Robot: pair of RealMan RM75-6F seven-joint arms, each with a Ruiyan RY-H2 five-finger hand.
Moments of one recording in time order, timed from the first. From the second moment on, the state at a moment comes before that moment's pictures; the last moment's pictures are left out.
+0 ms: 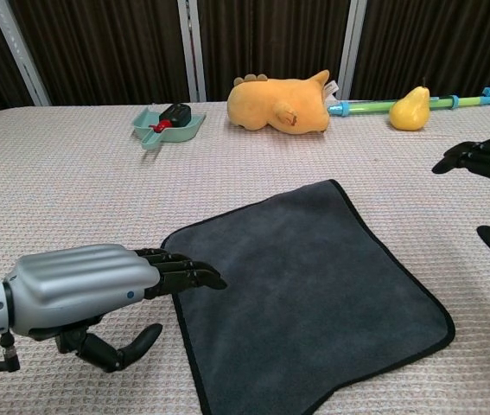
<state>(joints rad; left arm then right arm) -0.66 -1.48 0.08 -1.73 1.48 0.86 0.30 0.32 -1.43 0.04 -1.91 -1.27 1.35 -0.77</state>
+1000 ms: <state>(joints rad) -0.69 -1.50 0.04 -1.62 1.33 0.81 0.36 0.33 -1.41 0.05 -1.88 -1.25 1.34 -0.73</state>
